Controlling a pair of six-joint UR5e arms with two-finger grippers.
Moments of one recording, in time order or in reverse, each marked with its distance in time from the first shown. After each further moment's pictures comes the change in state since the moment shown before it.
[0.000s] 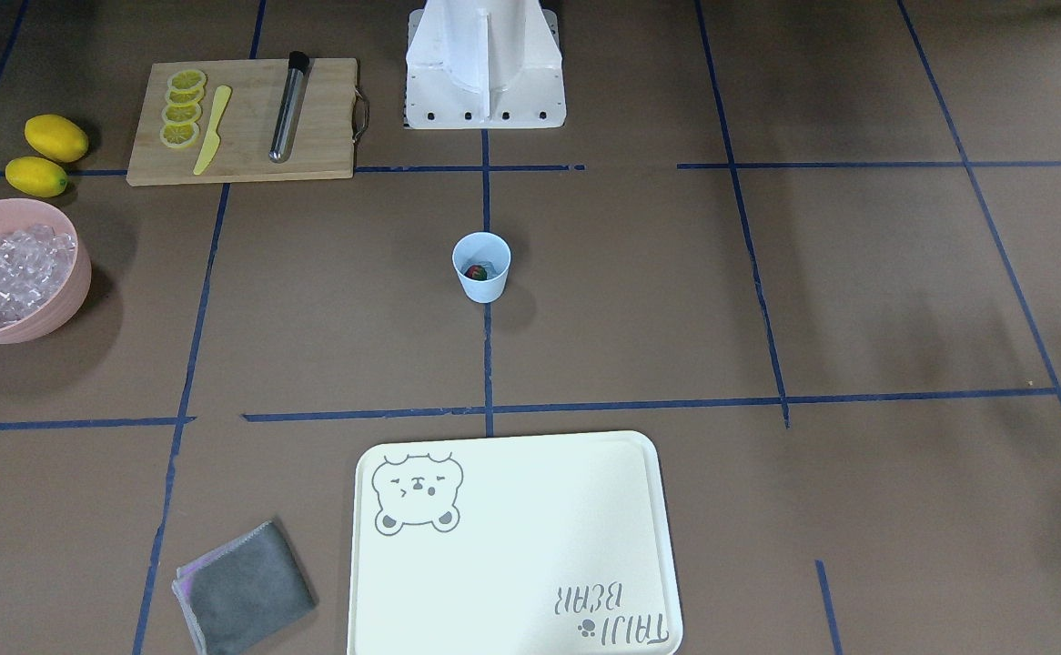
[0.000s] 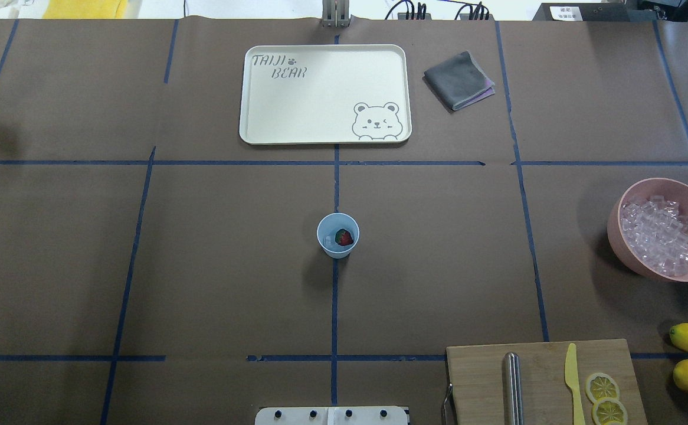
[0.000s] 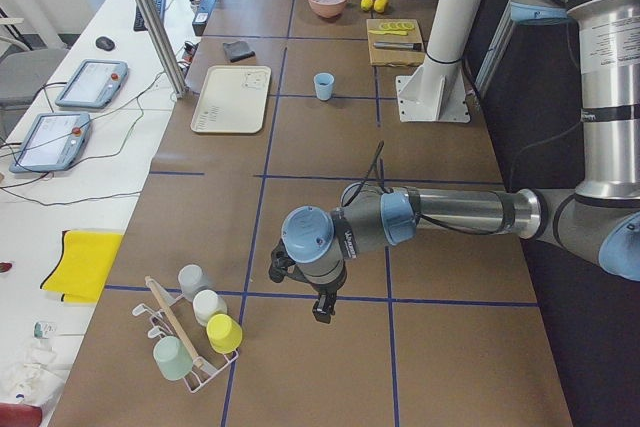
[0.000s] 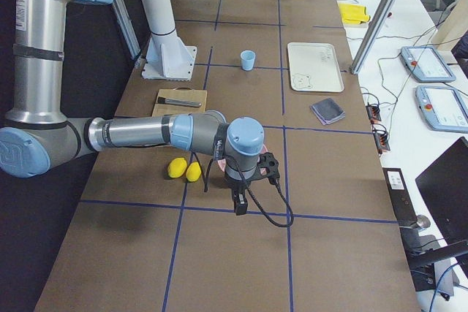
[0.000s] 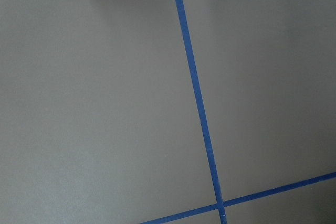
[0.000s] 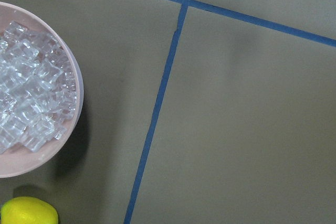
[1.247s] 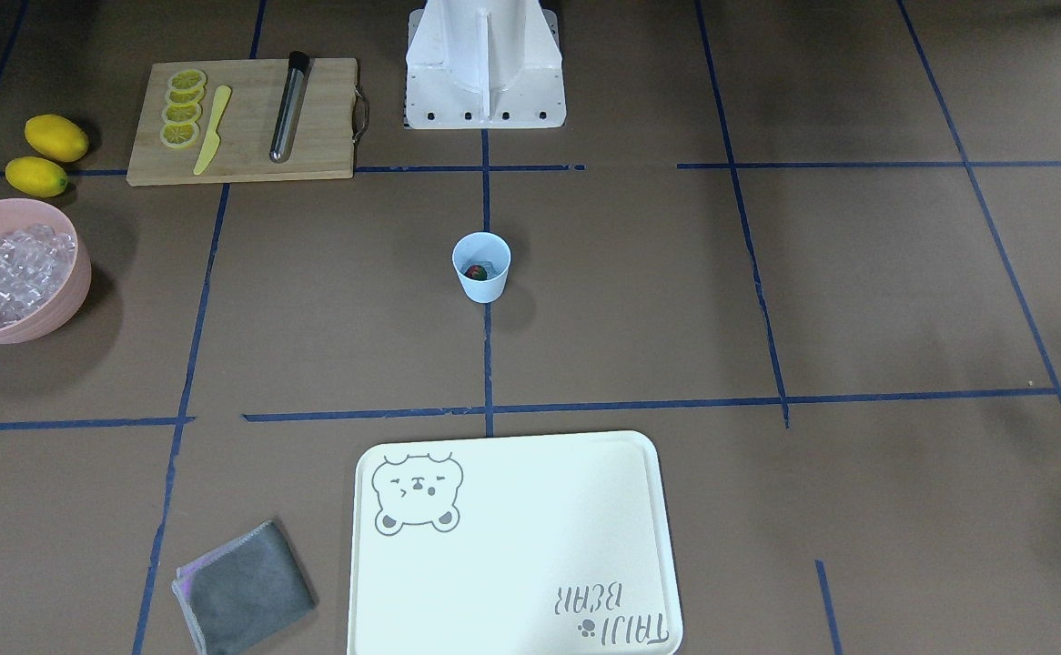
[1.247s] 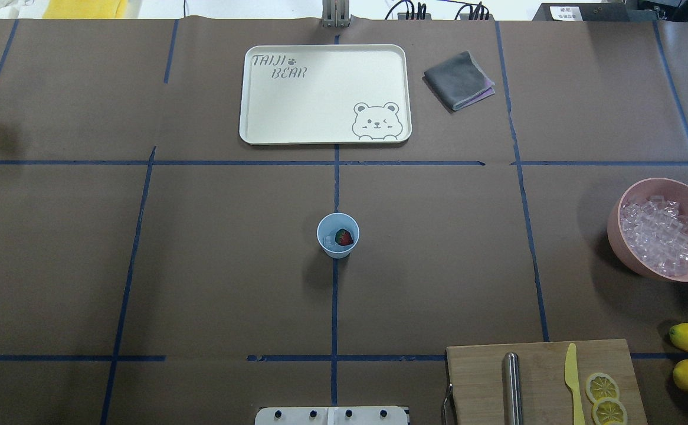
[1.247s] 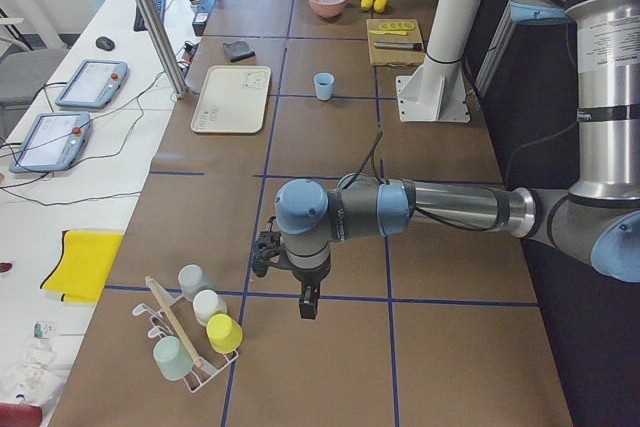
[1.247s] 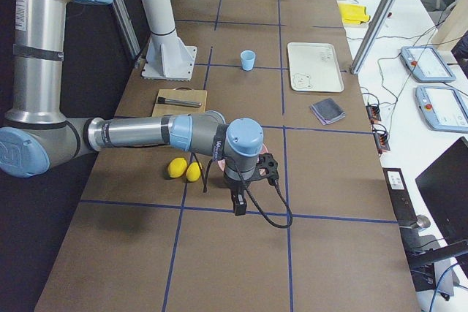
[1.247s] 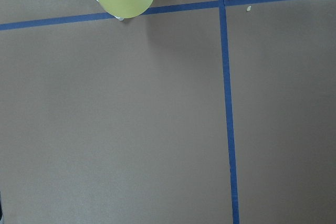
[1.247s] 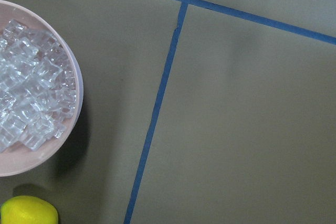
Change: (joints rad) left arm 0.005 -0.023 -0.022 -0.132 0.114 -0.264; right arm 0.000 -0.003 0.001 0.001 0.002 0.001
